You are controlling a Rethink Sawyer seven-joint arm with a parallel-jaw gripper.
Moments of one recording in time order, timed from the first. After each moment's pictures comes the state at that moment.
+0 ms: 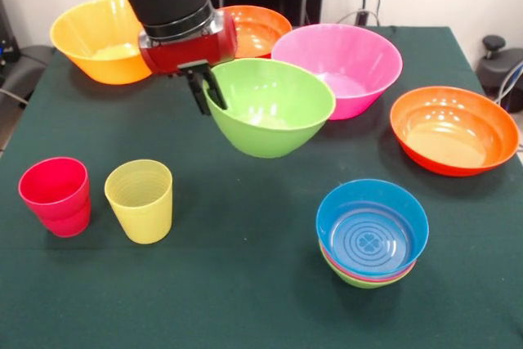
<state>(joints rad) -0.85 -0.54 0.62 1.62 -0.36 0.70 1.65</state>
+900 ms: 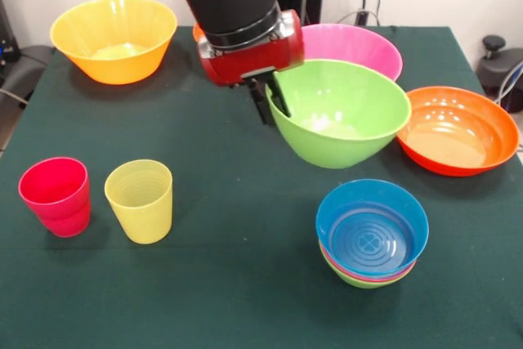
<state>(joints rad) -0.72 -0.52 0.62 1.50 -0.27 0.79 1.65</state>
